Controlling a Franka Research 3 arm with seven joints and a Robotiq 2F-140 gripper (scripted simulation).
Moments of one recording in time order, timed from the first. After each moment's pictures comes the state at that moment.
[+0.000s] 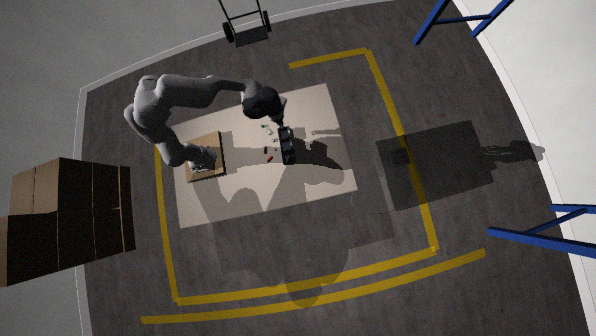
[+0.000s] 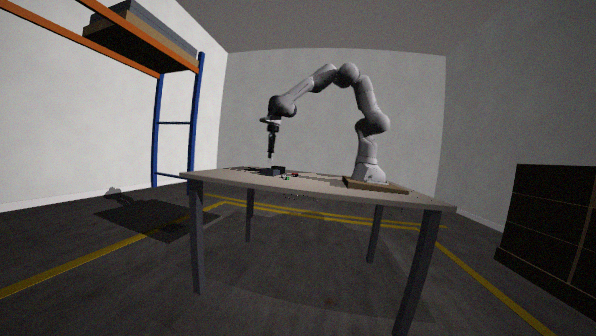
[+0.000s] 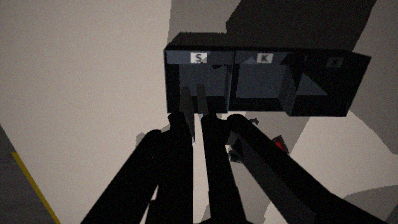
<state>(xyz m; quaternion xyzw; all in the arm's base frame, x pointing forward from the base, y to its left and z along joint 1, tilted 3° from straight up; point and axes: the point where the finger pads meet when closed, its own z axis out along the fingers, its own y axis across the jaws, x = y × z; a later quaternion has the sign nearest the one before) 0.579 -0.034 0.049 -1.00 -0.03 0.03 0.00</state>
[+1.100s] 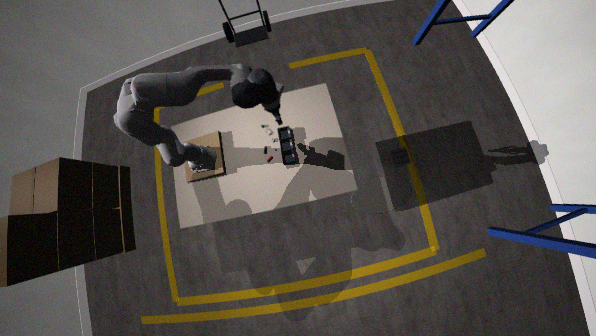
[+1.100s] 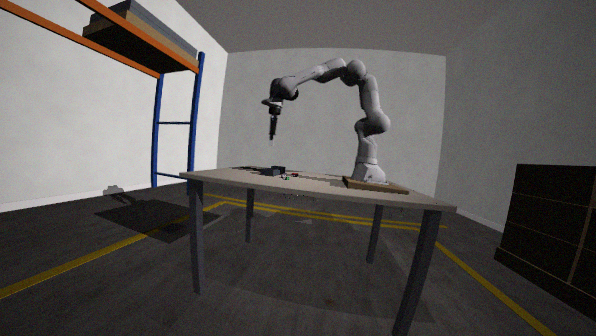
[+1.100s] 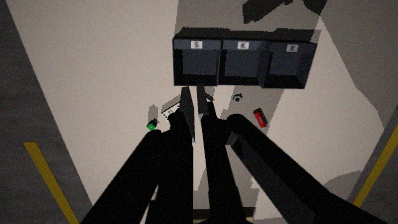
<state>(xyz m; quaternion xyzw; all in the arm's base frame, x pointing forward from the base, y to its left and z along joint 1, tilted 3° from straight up) 0.585 -0.034 0.160 -1.00 -0.03 0.02 0.00</state>
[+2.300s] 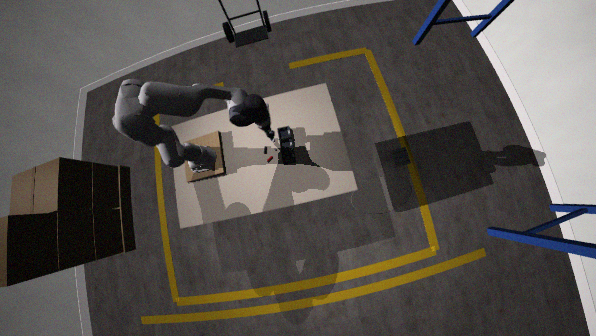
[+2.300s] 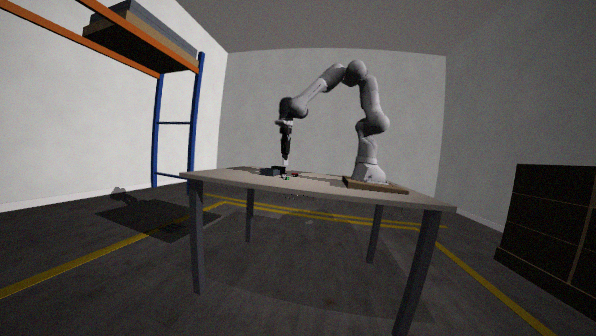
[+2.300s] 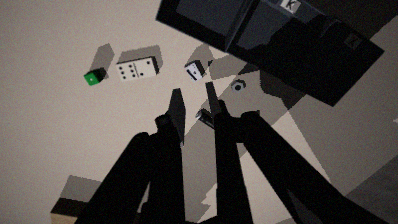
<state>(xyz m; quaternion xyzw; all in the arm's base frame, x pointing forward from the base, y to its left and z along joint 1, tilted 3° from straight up) 0.486 -0.048 0.049 -0.97 -0.23 0.06 0.00</state>
